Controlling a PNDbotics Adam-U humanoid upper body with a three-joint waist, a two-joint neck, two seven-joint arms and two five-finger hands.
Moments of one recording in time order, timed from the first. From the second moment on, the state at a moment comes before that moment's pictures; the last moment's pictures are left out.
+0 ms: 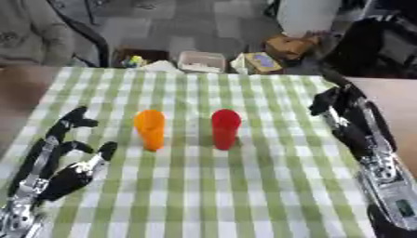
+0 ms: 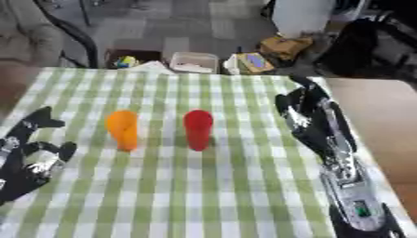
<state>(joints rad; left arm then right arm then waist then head) -0.48 0.35 -0.28 -1.53 -0.18 -0.03 0.14 -0.38 -0.26 -0.13 -1.61 0.06 -0.26 0.04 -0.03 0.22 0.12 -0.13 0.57</state>
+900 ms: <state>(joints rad) -0.64 0.30 -0.31 -1.22 -0.25 -0.08 0.21 -0.39 -0.26 -0.13 -1.61 0.06 -0.26 0.05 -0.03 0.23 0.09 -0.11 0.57</state>
